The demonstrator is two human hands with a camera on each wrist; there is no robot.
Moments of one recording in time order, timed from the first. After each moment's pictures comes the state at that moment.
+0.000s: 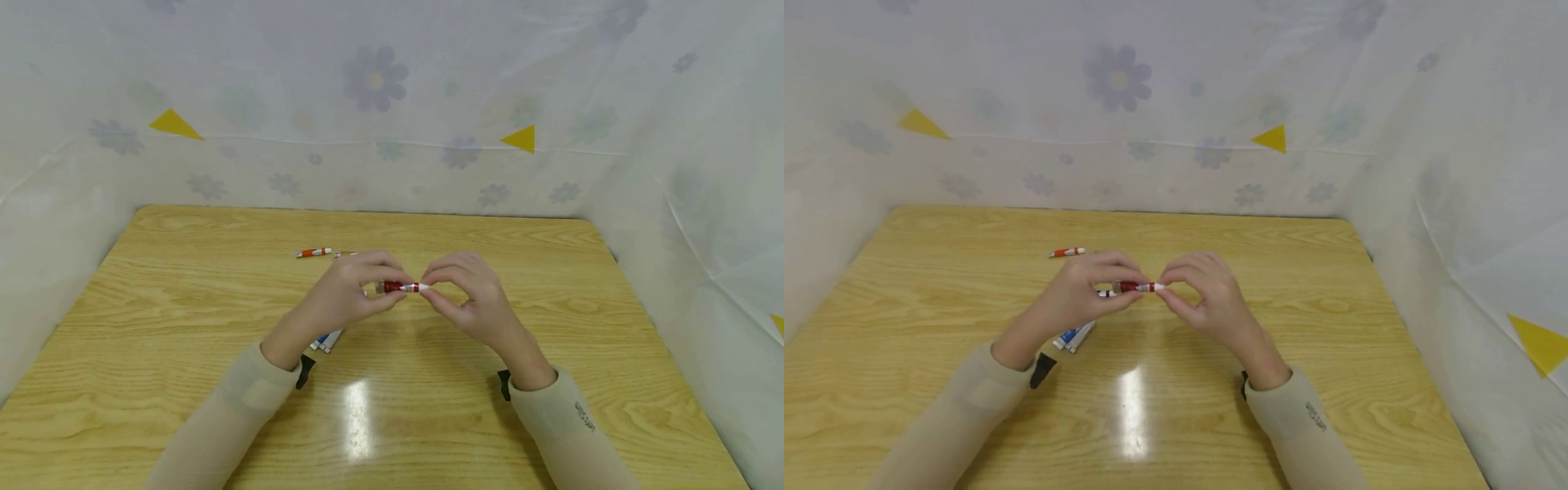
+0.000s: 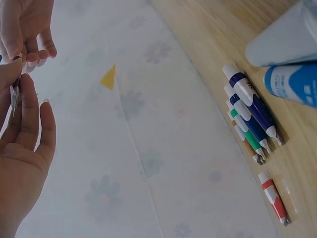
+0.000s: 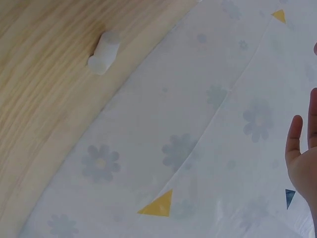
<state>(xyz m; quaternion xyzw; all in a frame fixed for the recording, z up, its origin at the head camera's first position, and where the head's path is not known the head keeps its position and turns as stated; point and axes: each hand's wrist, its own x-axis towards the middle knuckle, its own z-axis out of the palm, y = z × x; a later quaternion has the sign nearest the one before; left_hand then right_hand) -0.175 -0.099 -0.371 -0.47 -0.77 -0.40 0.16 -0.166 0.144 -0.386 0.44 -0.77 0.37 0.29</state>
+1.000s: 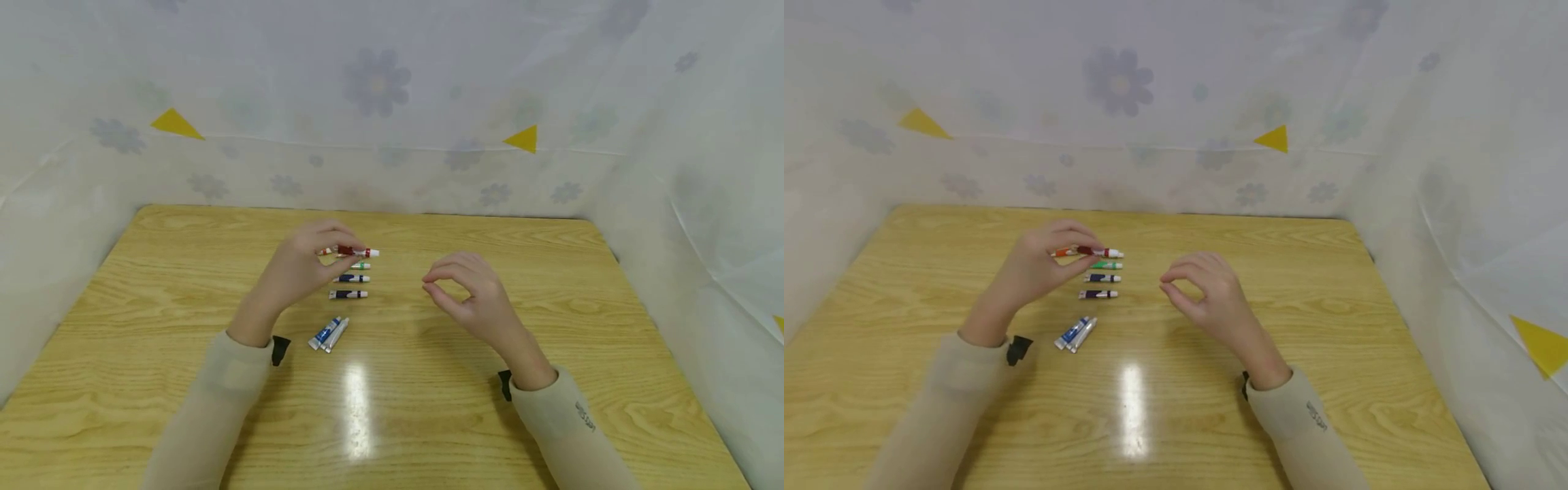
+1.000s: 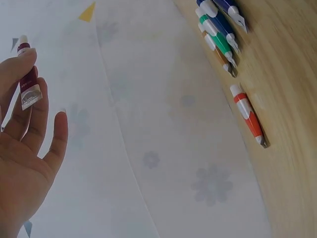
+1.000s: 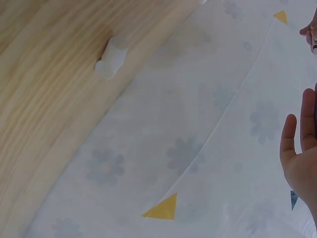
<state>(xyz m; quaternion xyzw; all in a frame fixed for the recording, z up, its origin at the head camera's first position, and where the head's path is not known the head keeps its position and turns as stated) -0.203 -0.151 -0.367 -0.40 -0.82 -0.36 0.21 -0.166 0.145 -0.389 0.40 -0.80 0.37 0.27</state>
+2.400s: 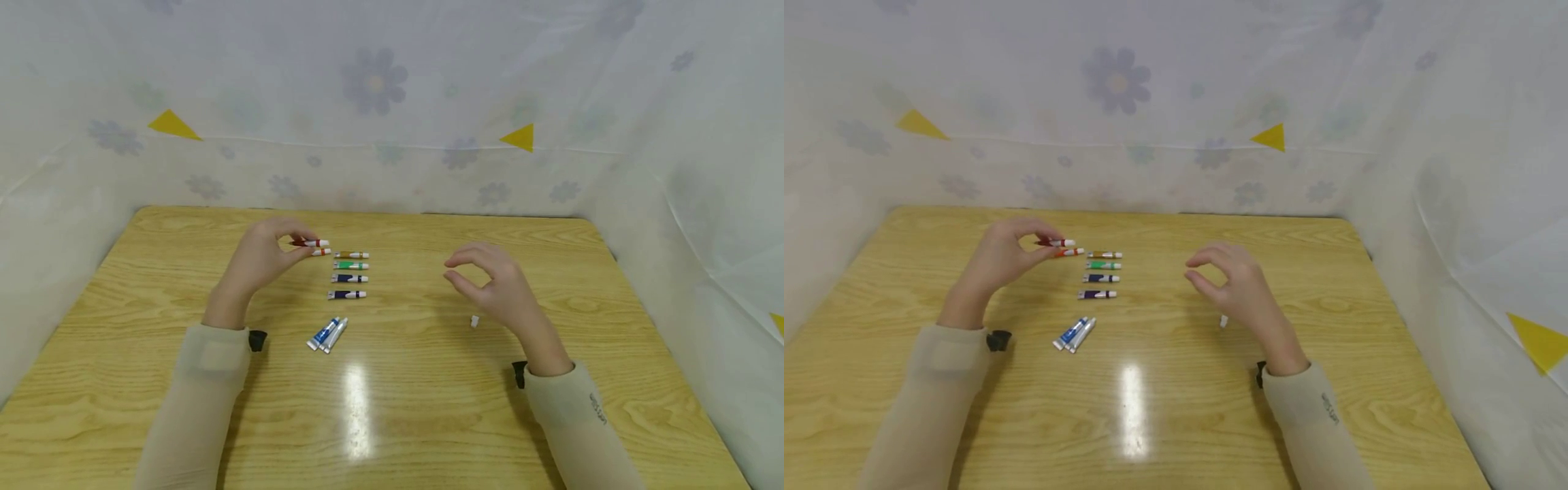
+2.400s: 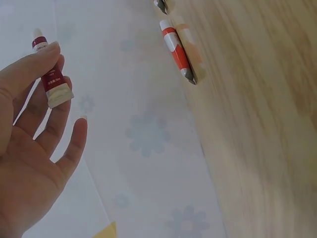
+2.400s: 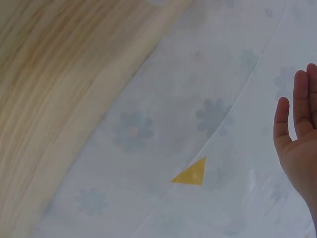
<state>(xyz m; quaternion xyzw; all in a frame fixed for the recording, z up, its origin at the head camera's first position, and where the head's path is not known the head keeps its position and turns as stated) -0.226 -0.206 -0.386 -0.21 -0.91 -0.34 0.10 -0.183 0.179 -0.390 0.36 -0.83 0.34 0.26</state>
